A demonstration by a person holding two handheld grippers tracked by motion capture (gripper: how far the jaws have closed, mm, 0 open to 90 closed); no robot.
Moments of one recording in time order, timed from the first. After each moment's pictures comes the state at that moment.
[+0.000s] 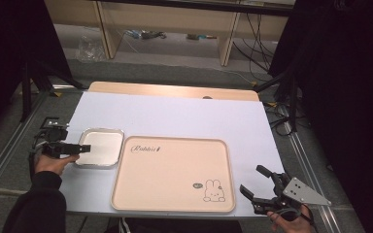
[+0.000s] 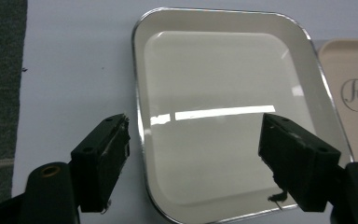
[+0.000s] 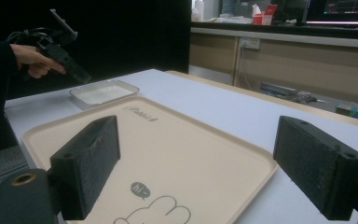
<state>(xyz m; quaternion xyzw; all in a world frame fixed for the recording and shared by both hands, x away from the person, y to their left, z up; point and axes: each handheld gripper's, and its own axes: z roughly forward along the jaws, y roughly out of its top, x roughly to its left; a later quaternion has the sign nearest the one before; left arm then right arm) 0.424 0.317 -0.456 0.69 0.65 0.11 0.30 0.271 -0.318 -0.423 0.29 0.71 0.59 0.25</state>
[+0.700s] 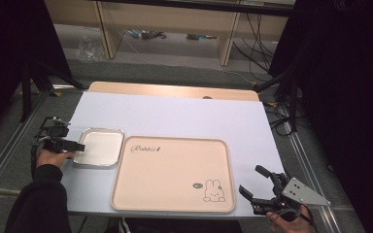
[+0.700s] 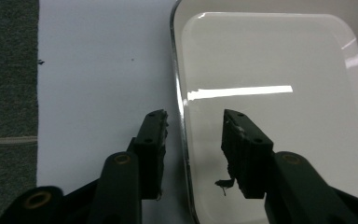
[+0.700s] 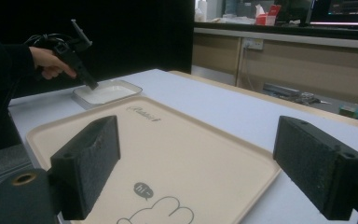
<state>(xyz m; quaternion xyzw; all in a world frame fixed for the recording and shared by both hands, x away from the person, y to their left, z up) 0.447 0.329 -0.470 0.70 0.67 0.11 0.24 0.269 -0.314 -0.423 0.30 0.71 0.60 0.24</state>
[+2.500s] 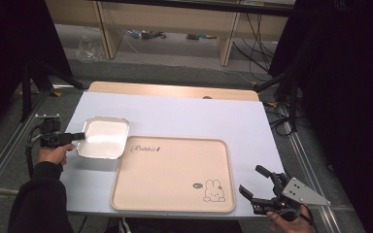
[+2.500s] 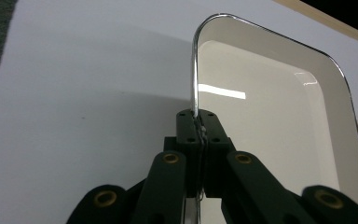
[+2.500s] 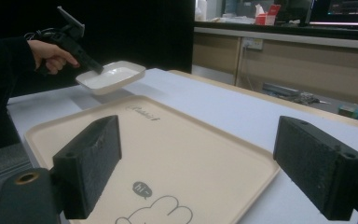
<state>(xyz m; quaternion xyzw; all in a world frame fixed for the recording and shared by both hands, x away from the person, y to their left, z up) 0.440 0.326 -0.451 0.62 0.66 0.08 0.41 0.270 -0.315 -0.424 0.29 0.71 0.60 0.25</state>
